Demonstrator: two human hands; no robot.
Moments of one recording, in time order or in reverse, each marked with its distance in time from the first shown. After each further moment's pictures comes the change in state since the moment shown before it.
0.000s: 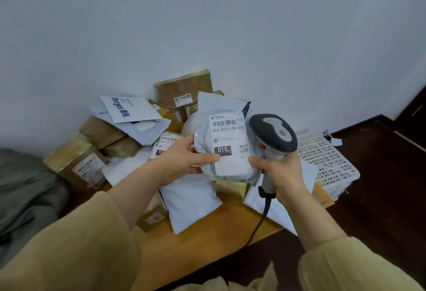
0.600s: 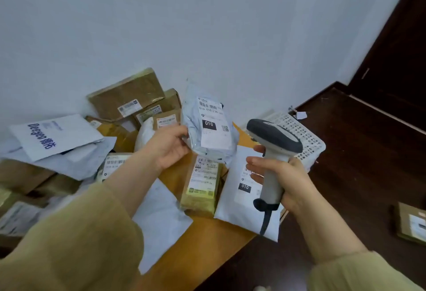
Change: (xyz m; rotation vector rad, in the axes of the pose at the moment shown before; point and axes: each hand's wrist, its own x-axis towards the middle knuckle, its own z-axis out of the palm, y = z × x) left_hand 0.130 0.036 0.058 -0.382 -0.098 -0.033; right_hand 0.042 -0.002 -0.075 0.217 0.031 0.238
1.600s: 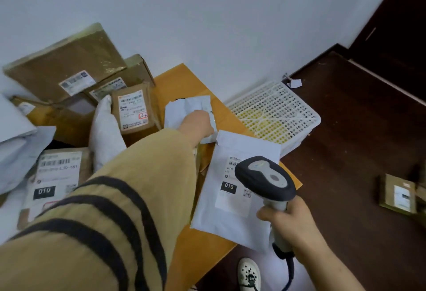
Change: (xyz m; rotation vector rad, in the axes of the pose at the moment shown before) left_hand 0.195 -0.100 0.036 1.751 0.085 -0.170; right_hand 0.041 0.088 -0.066 -0.518 0.070 0.182
